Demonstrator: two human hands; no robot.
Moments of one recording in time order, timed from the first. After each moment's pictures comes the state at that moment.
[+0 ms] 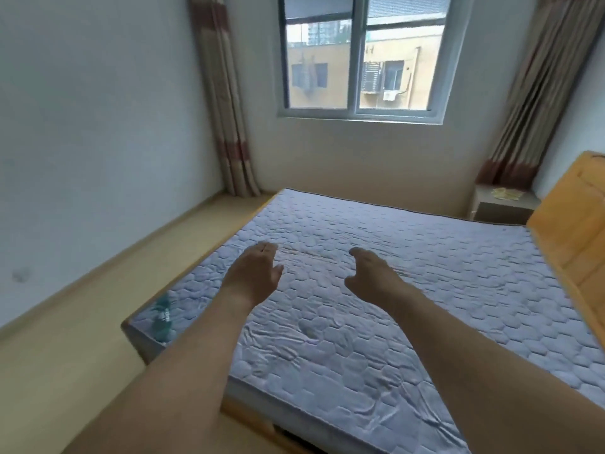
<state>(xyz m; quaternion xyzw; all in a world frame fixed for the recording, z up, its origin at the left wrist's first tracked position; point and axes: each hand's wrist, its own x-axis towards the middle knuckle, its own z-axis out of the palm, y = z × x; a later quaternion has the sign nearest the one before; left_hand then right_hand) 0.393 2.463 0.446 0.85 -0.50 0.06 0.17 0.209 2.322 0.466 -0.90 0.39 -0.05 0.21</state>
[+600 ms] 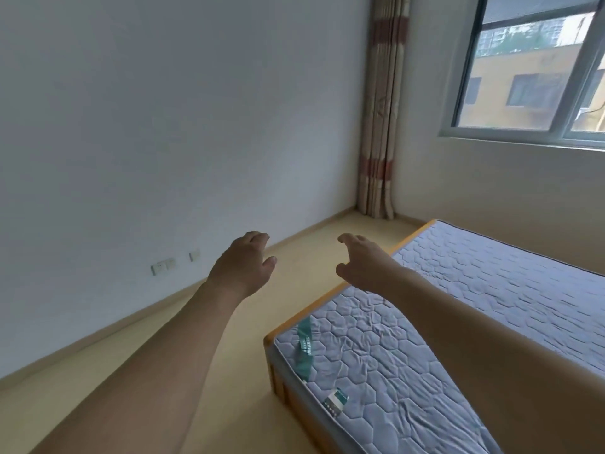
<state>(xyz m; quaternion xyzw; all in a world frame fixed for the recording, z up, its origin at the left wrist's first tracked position) 0.817 2.715 0.480 0.94 -0.28 0.11 0.16 0.724 2.502 0.493 -0.97 0.12 -0.06 0.21</state>
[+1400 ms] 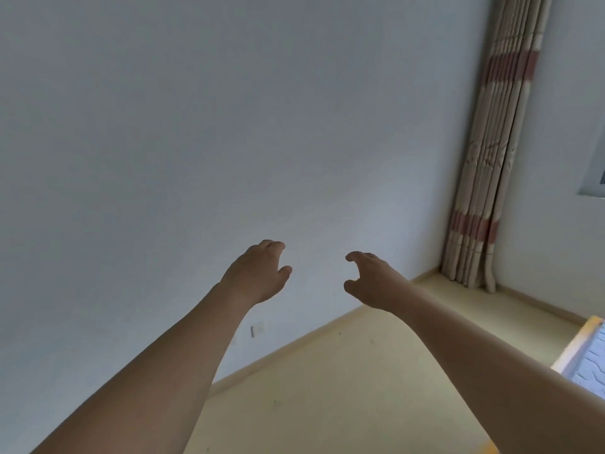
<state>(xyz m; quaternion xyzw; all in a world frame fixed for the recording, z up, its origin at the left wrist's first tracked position) 1.402 2.904 0.563 0.96 -0.22 0.13 0.12 1.348 2.682 0.547 -0.97 0.04 -0.09 0.21</state>
